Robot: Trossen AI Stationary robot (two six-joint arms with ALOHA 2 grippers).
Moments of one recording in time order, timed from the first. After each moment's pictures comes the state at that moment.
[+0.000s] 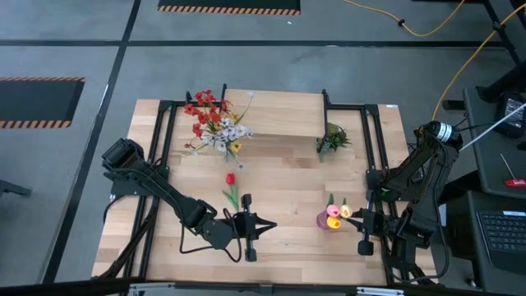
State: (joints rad) left arm -0.59 1.73 1.19 0.23 -0.74 -0.16; right arm 1.20 1.31 0.91 -0.96 1.10 1.18
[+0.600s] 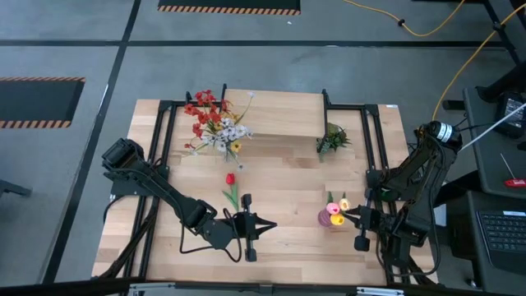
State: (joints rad) left arm -0.59 1.73 1.19 0.23 -0.74 -0.16; right arm 1.19 1.31 0.83 -0.95 1.11 1.28
